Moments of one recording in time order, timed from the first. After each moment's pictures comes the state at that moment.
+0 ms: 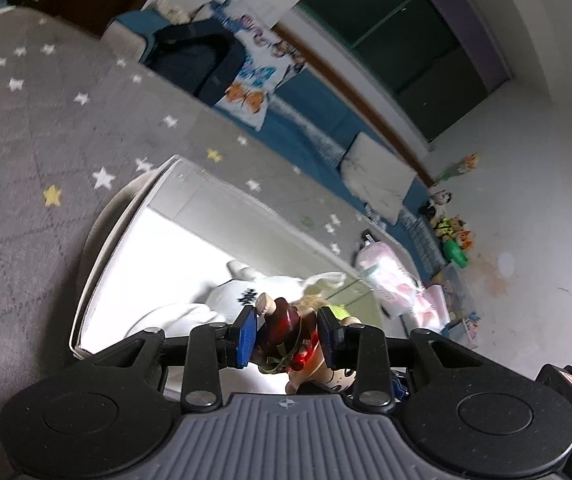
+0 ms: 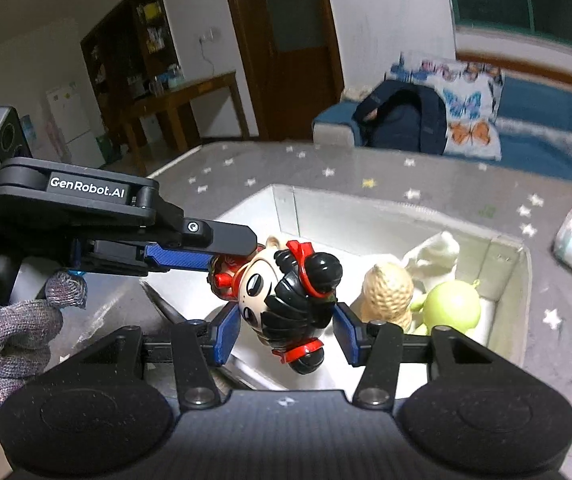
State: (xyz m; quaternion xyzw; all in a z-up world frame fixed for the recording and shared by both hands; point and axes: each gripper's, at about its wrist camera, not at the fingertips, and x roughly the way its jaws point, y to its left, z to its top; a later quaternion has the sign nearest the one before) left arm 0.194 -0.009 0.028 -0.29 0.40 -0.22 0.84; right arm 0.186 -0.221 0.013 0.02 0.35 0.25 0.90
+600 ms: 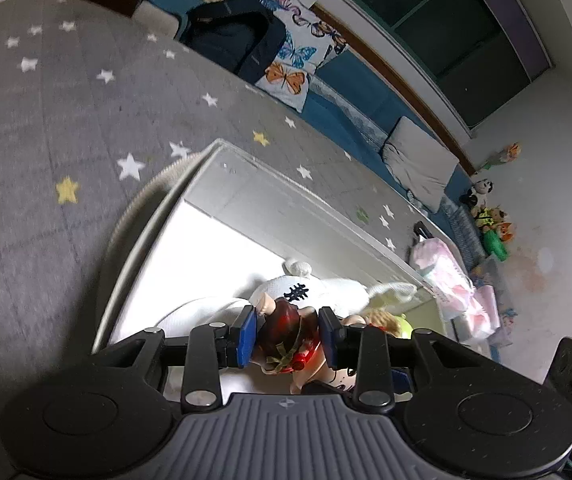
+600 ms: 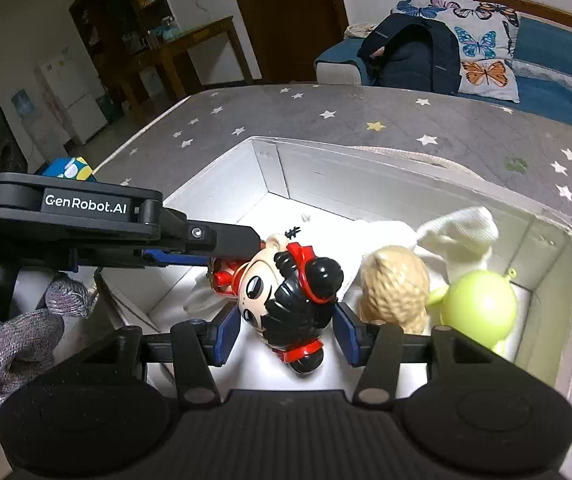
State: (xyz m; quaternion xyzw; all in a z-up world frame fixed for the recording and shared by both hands) left arm 0.229 -0.013 0.003 -0.26 0.43 -0.17 0.85; right arm 0.245 -0.210 -0.015 0.01 0.44 0.26 0.86
